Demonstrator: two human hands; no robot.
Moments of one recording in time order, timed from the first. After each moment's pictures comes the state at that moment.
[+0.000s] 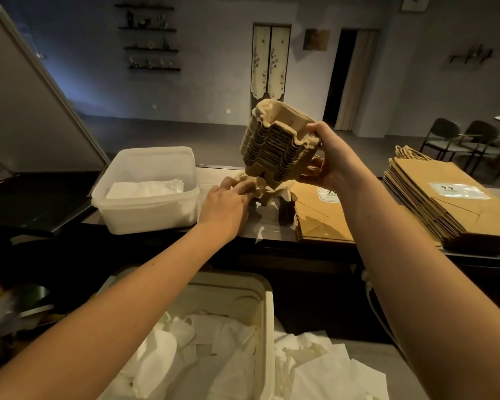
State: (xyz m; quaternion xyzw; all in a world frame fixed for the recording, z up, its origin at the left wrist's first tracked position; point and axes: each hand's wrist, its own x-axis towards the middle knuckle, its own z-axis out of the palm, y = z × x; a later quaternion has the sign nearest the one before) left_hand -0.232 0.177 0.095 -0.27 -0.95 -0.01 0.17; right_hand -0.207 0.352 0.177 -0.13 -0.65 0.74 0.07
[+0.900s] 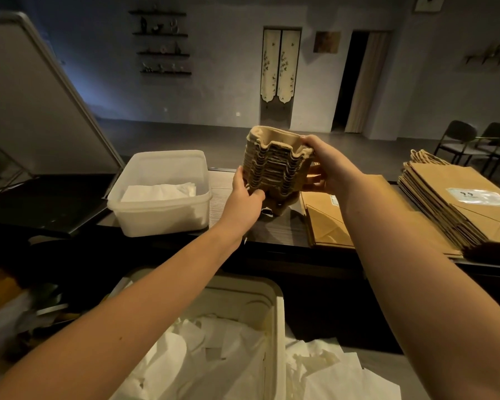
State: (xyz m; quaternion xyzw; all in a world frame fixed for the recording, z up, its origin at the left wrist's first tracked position) left_hand -0.207 0.187 0.118 -0.11 -0.73 -0.67 -0.05; right_hand -0.229 0.343 0.168 -0.12 -0.75 0.65 0.03
